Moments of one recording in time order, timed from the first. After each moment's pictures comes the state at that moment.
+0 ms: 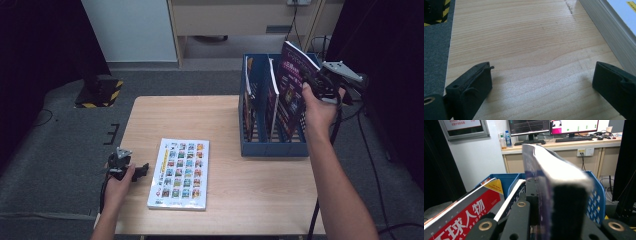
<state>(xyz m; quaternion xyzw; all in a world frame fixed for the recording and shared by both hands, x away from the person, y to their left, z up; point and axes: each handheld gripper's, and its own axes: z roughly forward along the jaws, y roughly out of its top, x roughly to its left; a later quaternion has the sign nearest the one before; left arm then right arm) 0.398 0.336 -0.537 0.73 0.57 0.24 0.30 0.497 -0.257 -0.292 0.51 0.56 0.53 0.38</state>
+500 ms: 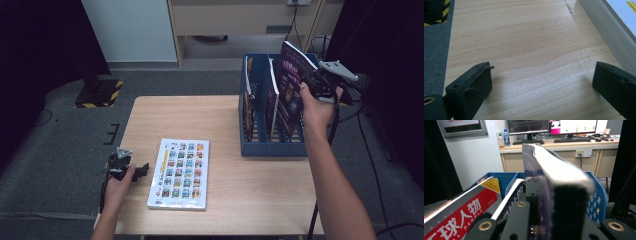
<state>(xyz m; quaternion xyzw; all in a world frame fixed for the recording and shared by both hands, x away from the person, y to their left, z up) 0.398 0.335 -0.537 0.73 0.57 0.24 0.30 0.503 -0.253 -0.296 0.51 0.56 0.52 0.39</state>
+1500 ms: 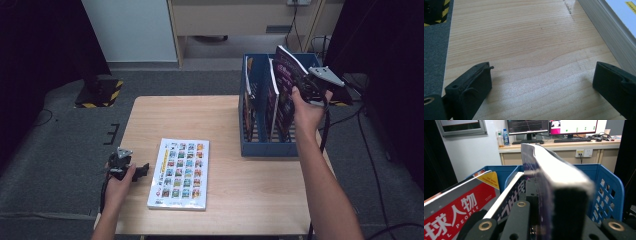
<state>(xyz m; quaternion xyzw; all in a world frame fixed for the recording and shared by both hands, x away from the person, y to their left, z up) 0.398 0.334 -0.537 0.73 0.57 0.24 0.30 0.517 -0.242 -0.323 0.51 0.56 0.52 0.40</state>
